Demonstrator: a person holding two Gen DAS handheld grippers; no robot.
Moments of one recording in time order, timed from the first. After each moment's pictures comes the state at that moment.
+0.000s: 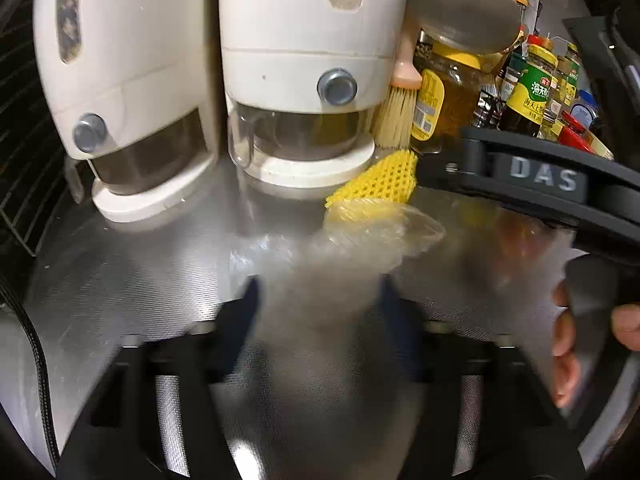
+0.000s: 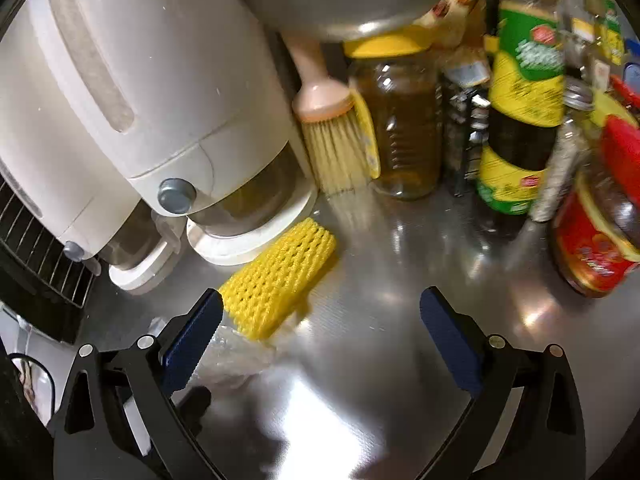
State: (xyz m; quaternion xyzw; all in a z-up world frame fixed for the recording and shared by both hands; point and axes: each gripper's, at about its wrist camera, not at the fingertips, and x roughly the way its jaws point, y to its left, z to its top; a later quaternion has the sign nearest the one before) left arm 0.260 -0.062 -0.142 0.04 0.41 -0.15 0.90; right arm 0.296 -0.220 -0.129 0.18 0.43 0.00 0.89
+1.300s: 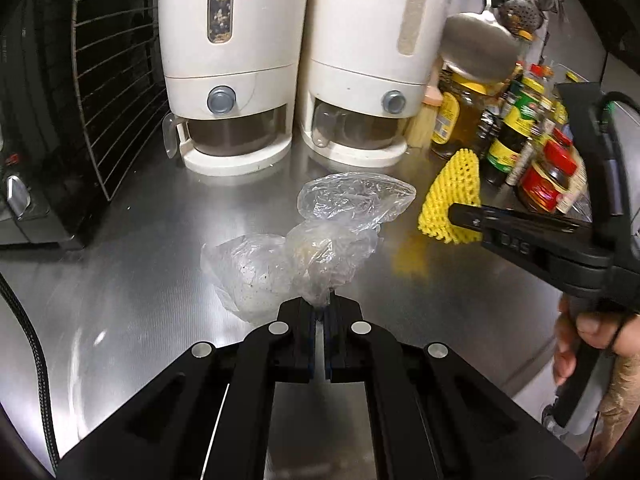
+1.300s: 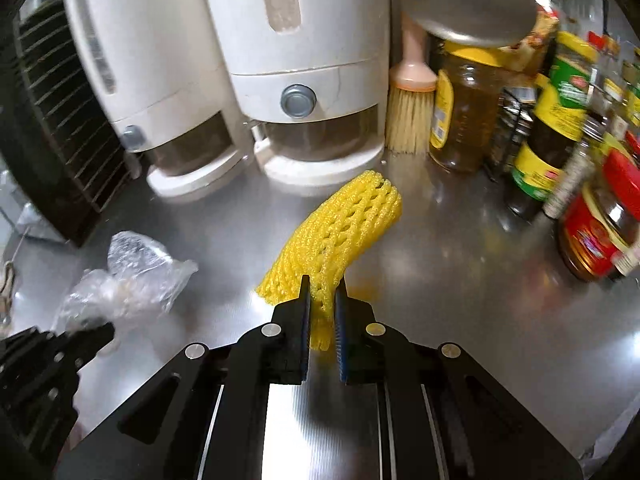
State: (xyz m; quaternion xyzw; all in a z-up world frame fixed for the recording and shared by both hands) left arm 0.183 0.011 -0.109 0.01 0.41 -0.12 0.91; right arm 0.224 -0.152 -0.107 0.06 0.44 0.05 0.89
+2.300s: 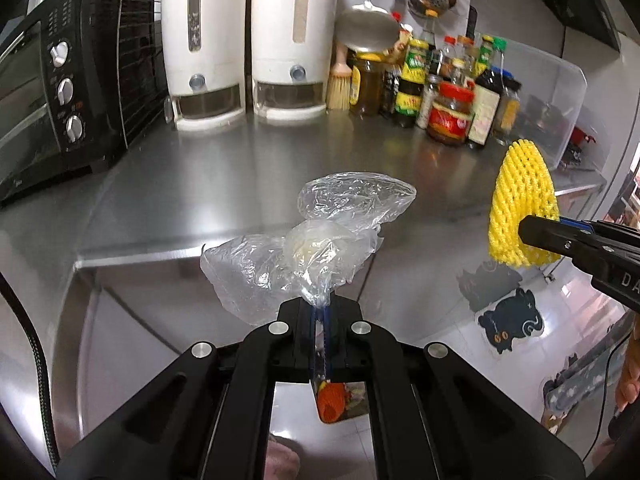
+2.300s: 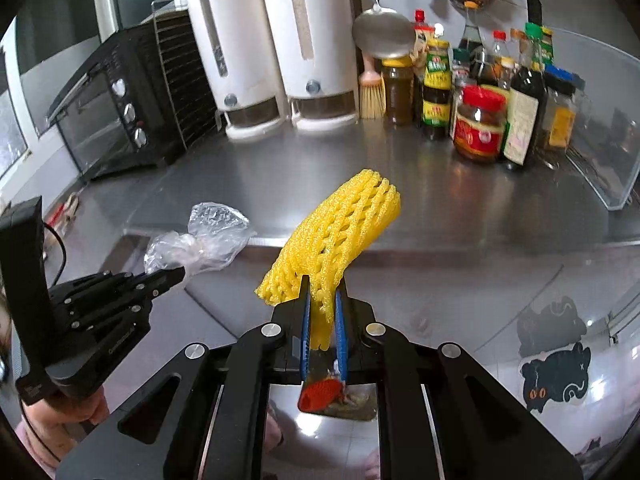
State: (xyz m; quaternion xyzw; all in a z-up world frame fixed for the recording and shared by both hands) left arm -0.025 -0.041 -0.119 0.03 0.38 -0.13 0.92; right arm -0.046 -0.213 -0.083 0.05 0.40 0.09 0.91
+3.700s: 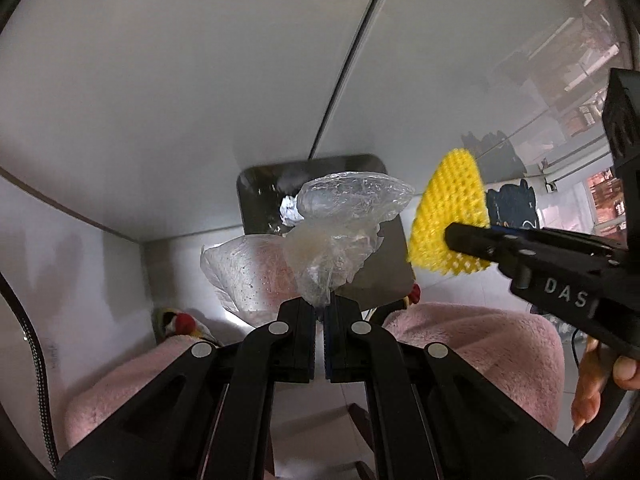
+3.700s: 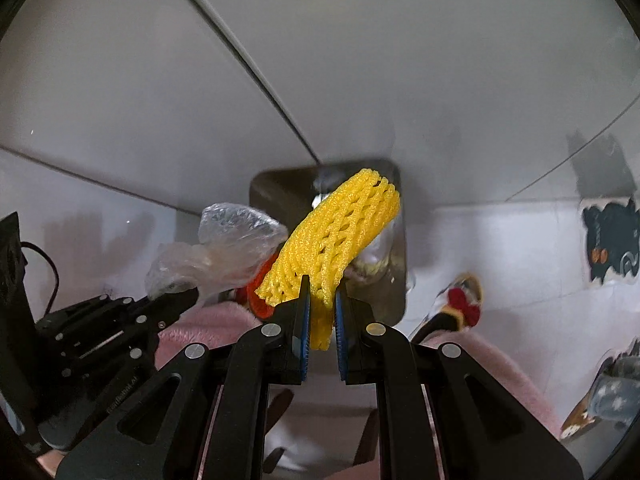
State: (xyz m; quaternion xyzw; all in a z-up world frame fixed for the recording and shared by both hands) left arm 0.016 -0.087 -0.464 0.00 0.63 -0.15 0.76; right arm 0.014 -0.229 -0.448 0.15 0.66 0.07 0.74
